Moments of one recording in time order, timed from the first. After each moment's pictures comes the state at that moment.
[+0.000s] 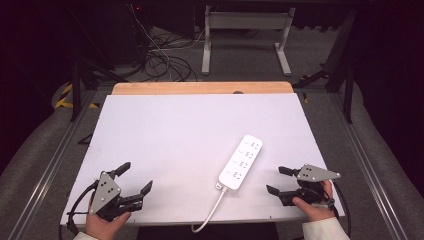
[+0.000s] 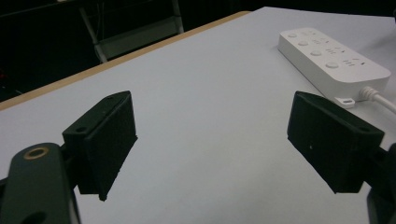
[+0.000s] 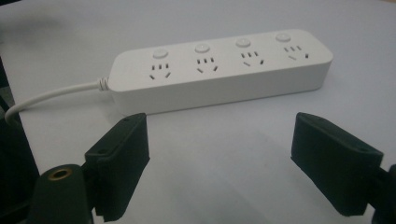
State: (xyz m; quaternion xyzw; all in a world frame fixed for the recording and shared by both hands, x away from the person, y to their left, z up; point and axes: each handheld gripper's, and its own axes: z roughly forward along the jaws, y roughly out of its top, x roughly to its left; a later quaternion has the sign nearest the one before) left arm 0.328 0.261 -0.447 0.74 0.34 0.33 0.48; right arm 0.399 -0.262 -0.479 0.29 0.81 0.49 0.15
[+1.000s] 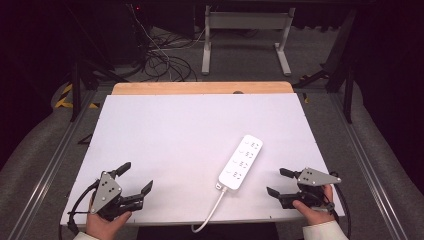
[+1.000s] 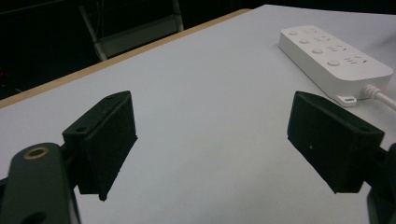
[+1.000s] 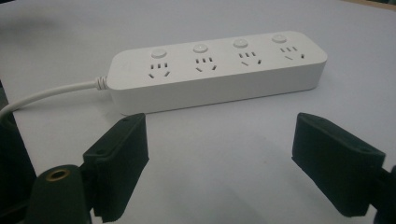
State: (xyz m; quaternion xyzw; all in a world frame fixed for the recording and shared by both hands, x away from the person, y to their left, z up) left arm 0.330 0.260 -0.448 0.74 0.34 0.33 0.48; right arm 0.392 -0.262 -0.481 0.30 0.80 0.49 0.17
